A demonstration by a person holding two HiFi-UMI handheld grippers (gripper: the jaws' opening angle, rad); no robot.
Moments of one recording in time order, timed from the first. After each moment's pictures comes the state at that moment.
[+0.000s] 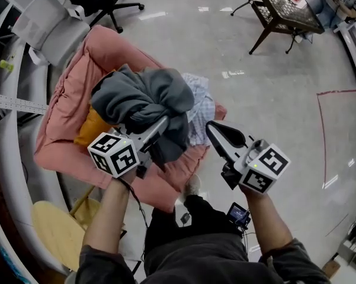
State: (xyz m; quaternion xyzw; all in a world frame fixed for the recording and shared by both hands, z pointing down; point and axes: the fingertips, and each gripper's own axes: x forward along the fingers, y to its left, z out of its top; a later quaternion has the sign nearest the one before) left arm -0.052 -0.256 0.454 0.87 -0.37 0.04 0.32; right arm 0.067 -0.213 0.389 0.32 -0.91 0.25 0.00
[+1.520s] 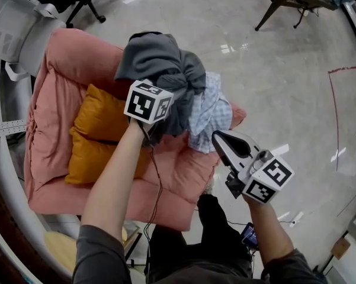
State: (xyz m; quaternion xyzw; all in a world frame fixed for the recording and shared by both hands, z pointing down) left arm -0.004 -0.444 0.699 0.86 -0.28 0.33 0.26; right arm 0.063 -0.294 0.559 0.39 -0.86 0.34 0.02
